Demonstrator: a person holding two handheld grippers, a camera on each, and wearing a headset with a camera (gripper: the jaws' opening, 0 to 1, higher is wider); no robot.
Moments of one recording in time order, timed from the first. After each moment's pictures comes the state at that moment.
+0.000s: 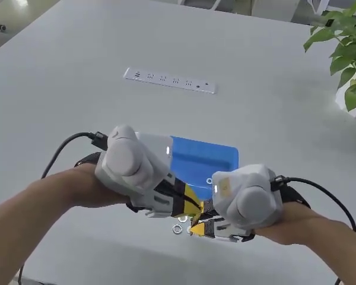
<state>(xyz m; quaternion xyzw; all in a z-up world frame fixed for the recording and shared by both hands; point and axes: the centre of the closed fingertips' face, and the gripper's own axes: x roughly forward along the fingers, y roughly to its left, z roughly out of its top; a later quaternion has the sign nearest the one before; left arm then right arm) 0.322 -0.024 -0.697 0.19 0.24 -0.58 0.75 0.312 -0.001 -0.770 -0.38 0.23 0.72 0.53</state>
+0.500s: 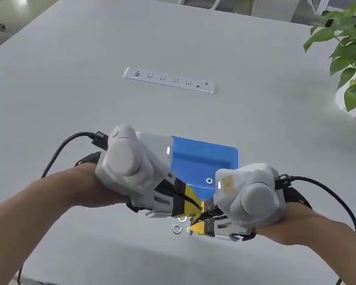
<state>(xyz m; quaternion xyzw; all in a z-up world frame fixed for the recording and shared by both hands) 0.322 -0.025 -0.697 0.19 0.24 -0.58 0.75 0.311 0.001 -0.766 -0.36 0.24 0.72 0.54</state>
